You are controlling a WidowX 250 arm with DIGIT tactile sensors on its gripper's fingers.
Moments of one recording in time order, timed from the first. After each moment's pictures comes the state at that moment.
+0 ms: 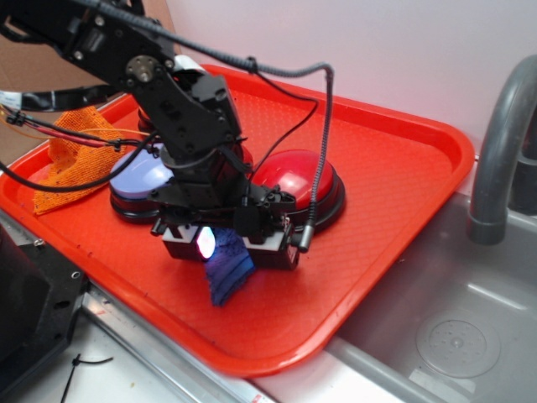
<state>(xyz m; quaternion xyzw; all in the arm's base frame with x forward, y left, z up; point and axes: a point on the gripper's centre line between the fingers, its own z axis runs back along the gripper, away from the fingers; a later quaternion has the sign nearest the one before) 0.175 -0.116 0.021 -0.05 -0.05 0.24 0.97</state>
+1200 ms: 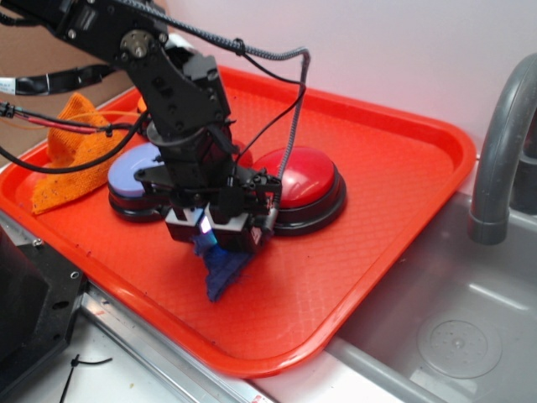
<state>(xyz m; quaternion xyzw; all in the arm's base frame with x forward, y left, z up) 0.176 -0.095 0.038 -0.02 -0.04 0.24 0.97</state>
